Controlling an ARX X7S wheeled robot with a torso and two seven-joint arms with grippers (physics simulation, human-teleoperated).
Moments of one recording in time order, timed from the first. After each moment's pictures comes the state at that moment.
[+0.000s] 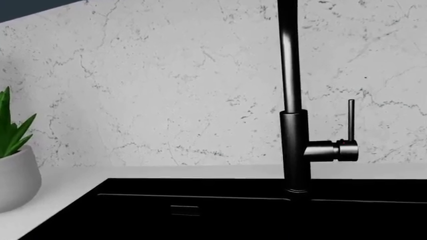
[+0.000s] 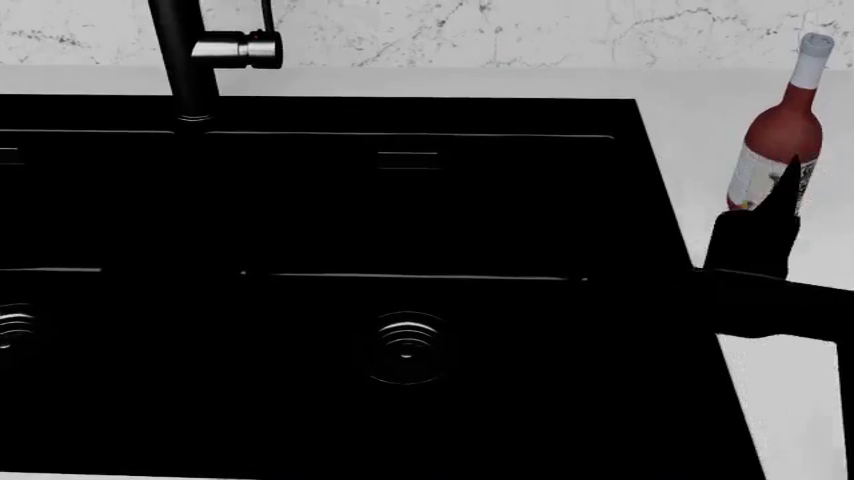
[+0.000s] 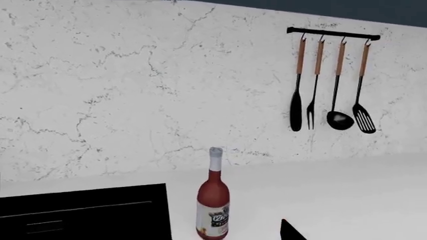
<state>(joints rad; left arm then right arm) -0.64 -0.38 -0.01 0.31 -0.23 -0.83 -0.22 0.77 0.50 0.43 -0.80 1.22 1.54 0.82</state>
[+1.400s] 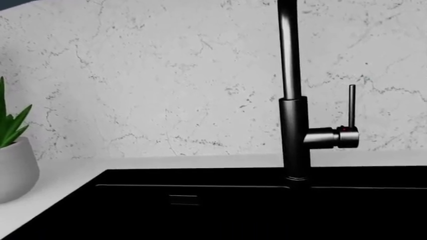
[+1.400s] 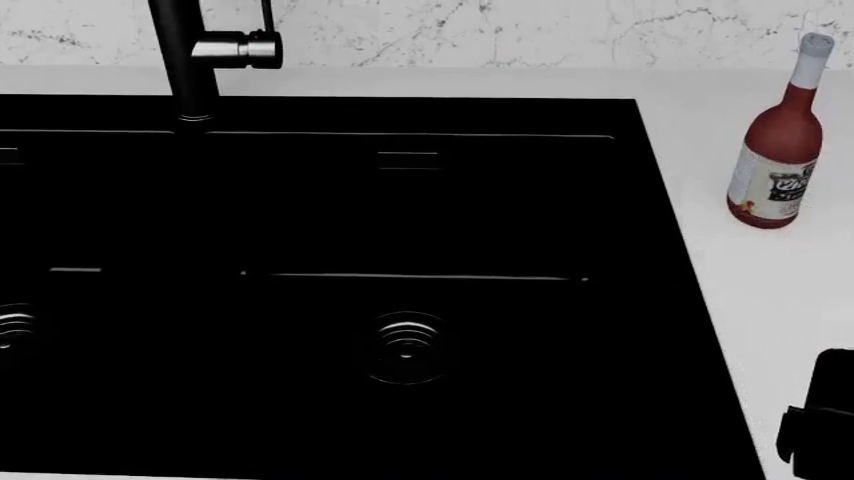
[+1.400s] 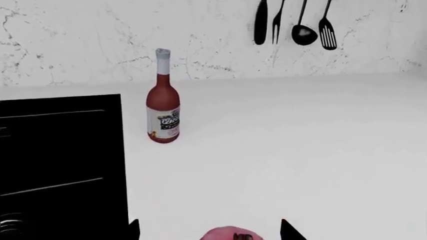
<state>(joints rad) -0.61 -0.38 0.00 0.28 -0.23 -0.80 -0.23 0.53 0.91 0.42 -0.63 2.01 1.30 1.44</state>
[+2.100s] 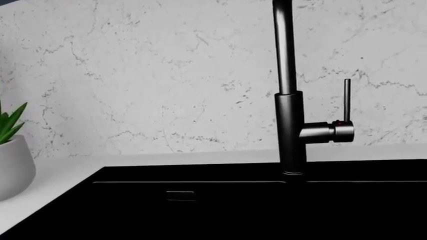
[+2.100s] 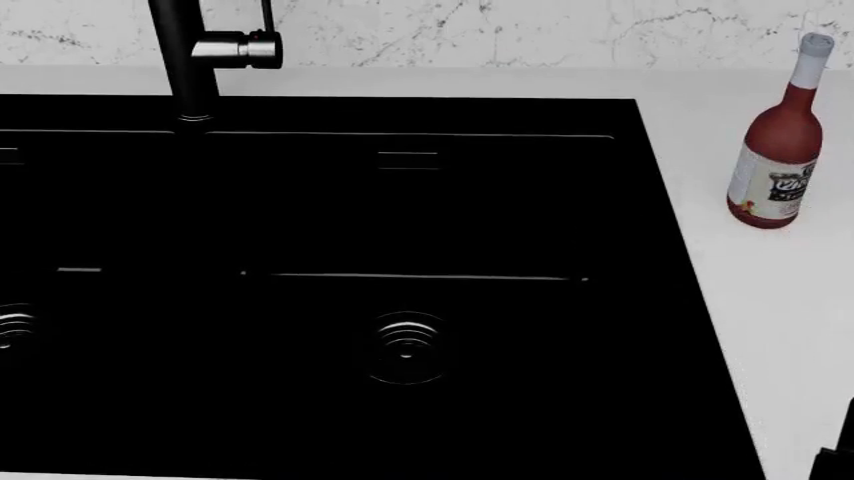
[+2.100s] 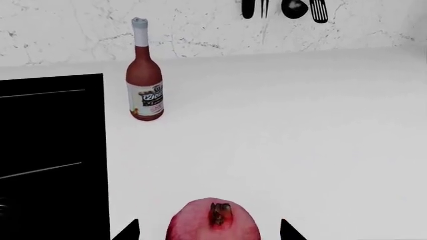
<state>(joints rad) -0.60 -0.38 0.02 0.29 -0.24 -0.80 -0.24 0.36 0.92 0.55 -0.63 1.97 1.30 1.37</state>
